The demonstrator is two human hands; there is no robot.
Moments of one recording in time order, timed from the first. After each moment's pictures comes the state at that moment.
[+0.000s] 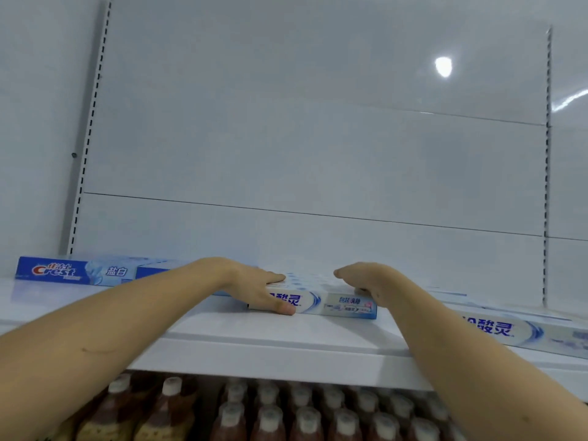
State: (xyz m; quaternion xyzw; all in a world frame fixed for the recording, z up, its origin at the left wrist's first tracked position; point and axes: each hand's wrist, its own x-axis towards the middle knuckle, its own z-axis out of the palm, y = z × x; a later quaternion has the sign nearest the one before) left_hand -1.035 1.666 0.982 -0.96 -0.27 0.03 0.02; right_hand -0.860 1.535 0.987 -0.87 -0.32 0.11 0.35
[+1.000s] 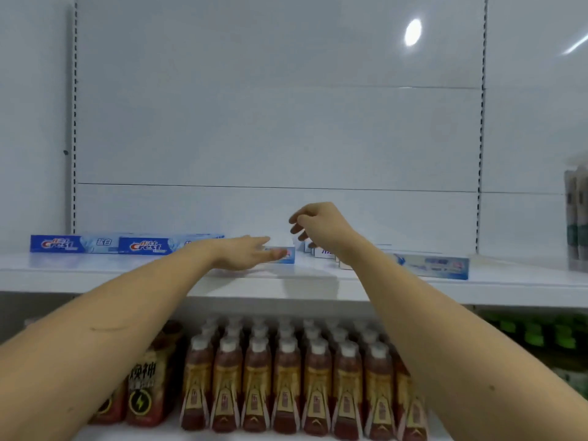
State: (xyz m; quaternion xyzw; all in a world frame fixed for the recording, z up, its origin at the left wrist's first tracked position) left_hand -1.015 1.531 0.967 -0.95 -0.28 -0.09 -0.07; right_hand -0.888 1.397 0.983 -0.68 -0.52 0.01 0.52
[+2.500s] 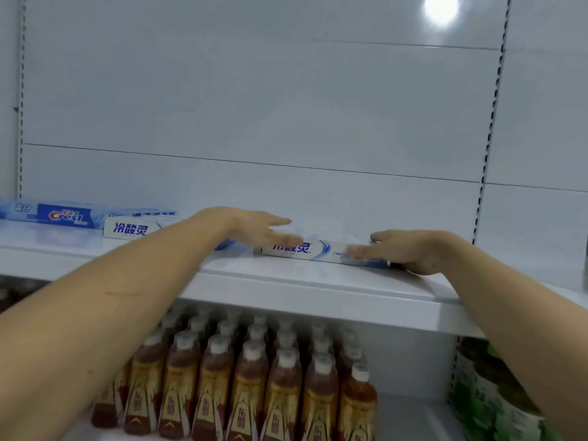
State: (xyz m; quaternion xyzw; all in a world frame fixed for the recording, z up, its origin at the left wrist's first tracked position) left_hand -0.849 1.500 0.976 -0.95 -0.29 -0.06 -0.08; right_hand -0.650 1.310 0.965 -0.83 -0.43 0.20 0.30
